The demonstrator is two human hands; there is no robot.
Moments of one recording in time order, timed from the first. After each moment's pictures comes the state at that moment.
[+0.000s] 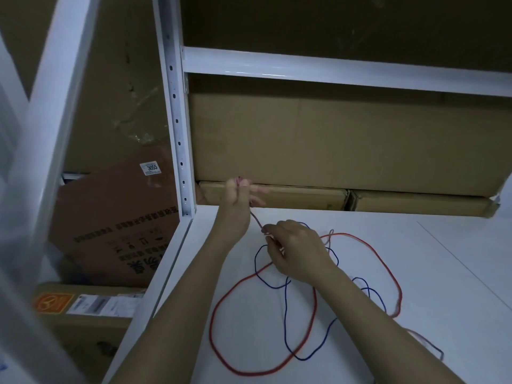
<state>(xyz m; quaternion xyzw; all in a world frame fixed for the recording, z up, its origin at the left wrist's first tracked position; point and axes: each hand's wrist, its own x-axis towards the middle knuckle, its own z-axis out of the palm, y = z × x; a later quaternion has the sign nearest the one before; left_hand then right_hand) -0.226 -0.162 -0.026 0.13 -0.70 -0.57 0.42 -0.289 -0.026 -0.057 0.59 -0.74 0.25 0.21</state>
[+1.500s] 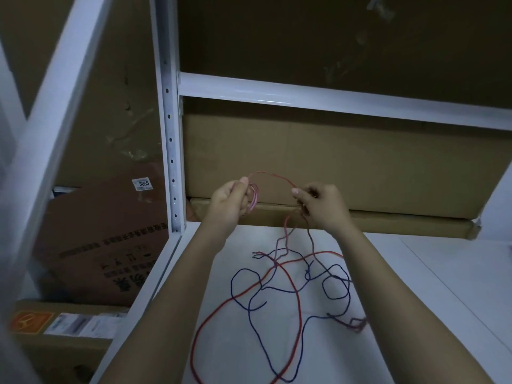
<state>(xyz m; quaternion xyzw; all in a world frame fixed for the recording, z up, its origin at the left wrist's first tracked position) -0.221 -0.152 0.019 0.11 -0.67 -0.63 0.38 -0.371 -0.023 0.029 0.38 -0.77 0.51 0.01</state>
